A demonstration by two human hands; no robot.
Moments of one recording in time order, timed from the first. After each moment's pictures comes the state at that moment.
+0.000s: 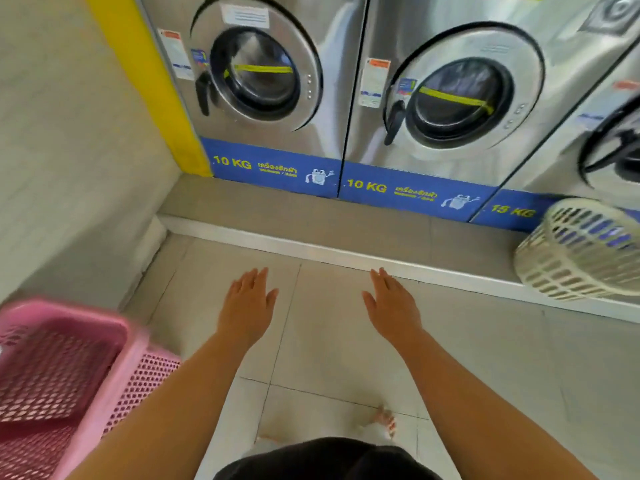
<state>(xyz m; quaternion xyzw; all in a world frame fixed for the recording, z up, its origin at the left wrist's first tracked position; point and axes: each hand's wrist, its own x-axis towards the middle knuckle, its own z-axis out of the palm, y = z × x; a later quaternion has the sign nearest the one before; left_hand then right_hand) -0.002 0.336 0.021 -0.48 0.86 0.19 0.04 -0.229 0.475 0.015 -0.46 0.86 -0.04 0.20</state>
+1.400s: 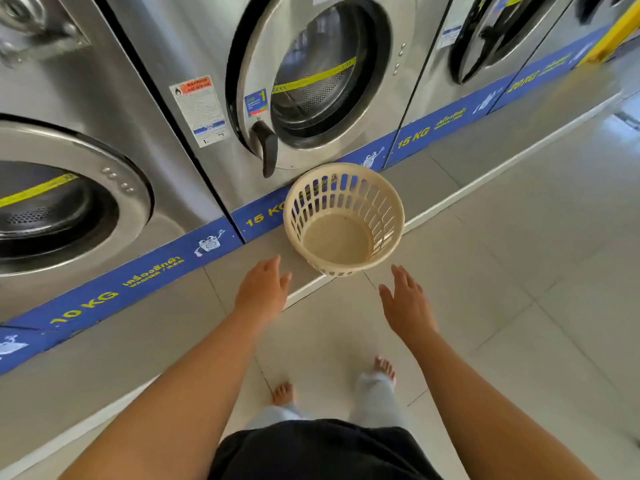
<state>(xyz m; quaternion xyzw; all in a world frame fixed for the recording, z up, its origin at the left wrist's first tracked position) -0.809 0.535 -0.016 -0.19 0.94 0.25 0.17 -0.839 0.792 -0.016 0.01 0.96 -0.20 0.20</state>
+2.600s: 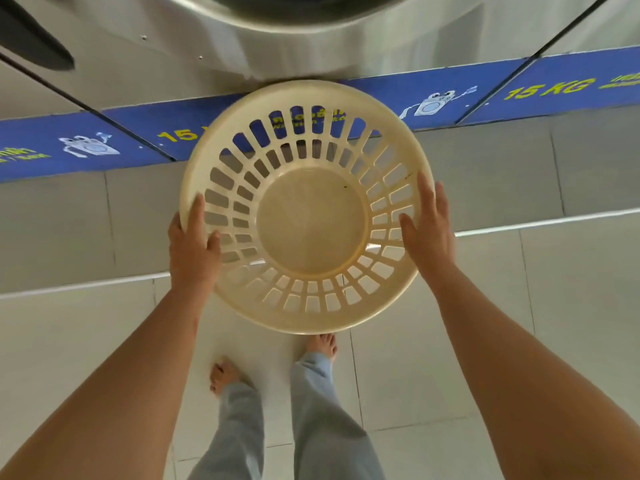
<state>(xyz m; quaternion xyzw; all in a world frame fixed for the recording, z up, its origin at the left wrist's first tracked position) -1.028 0.590 -0.309 -0.55 0.78 0.29 0.04 -1.257 0.840 -0.303 -0.15 0.94 -0.20 0.22</state>
